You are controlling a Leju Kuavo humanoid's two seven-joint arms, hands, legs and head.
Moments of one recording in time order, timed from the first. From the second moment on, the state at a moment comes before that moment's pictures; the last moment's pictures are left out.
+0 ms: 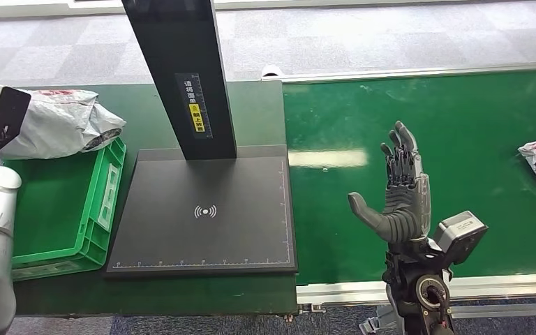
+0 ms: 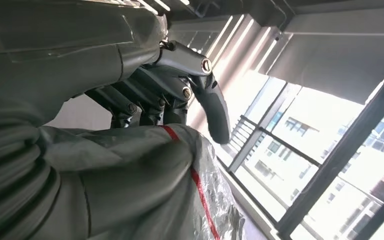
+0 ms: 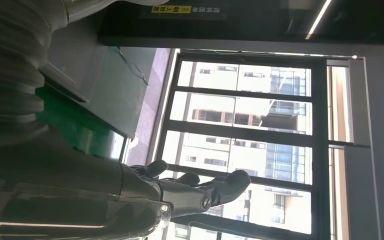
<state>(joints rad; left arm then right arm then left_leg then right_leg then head) -0.88 0.35 0.27 -0.59 -0.88 0.50 -0.26 -0.16 0.02 0.19 -1.53 -0.05 0.02 -0.42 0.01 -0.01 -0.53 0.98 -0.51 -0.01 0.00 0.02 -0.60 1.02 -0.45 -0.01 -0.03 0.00</state>
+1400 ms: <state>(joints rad) -0.18 -0.14 -0.14 -1.45 0.09 -0.05 -0.56 -0.18 0.08 0.11 -1.36 0.09 -0.08 -0.47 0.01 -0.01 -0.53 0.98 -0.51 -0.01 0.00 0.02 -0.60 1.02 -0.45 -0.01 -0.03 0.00</state>
